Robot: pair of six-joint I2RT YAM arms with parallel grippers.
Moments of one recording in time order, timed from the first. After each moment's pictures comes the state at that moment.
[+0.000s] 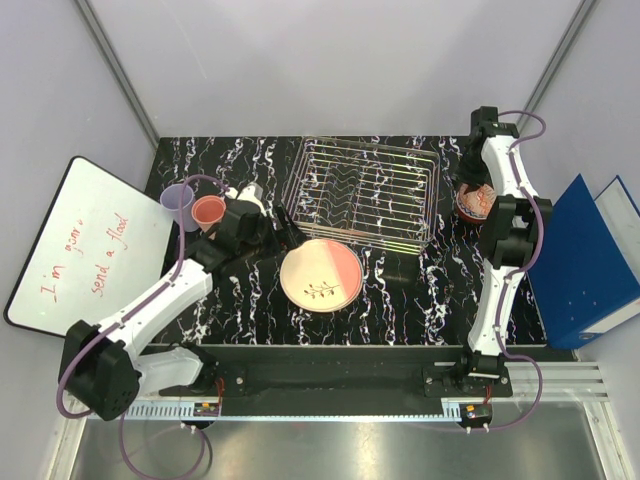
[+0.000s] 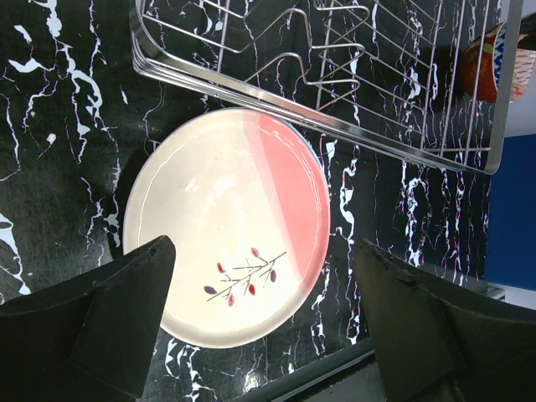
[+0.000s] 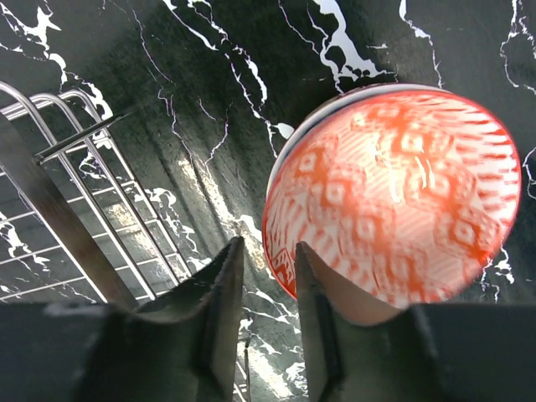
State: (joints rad) left arm -0.54 1.16 0.84 -0.31 0.03 -0.77; right arm -0.09 2.26 2.14 -1.06 0.12 0.41
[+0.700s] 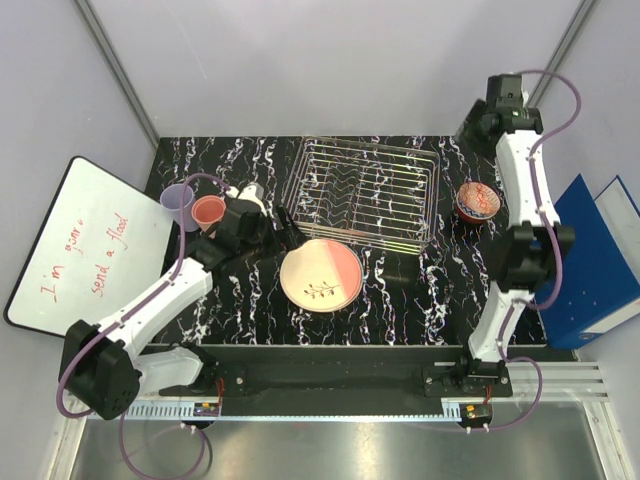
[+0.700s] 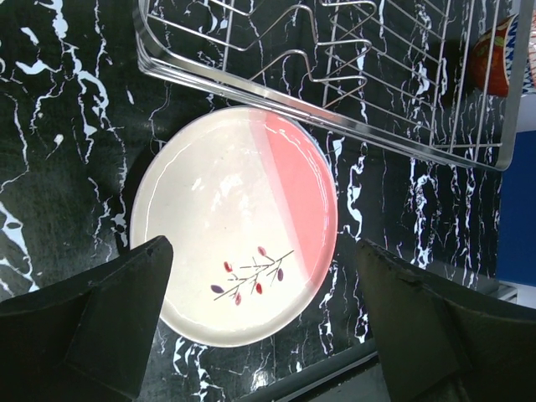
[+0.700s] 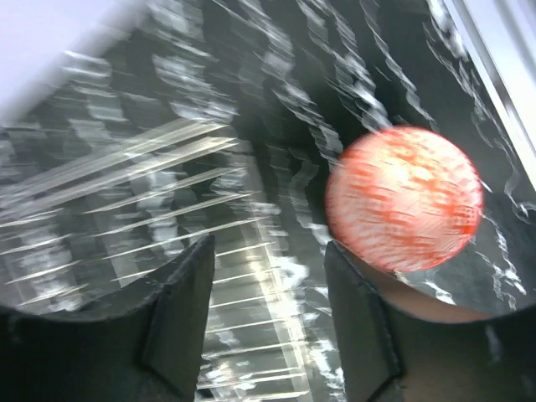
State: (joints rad) left arm -0.54 1.16 0.85 -0.33 0.02 -0.75; right arm -0.06 2.03 2.13 -0.96 0.12 0.47
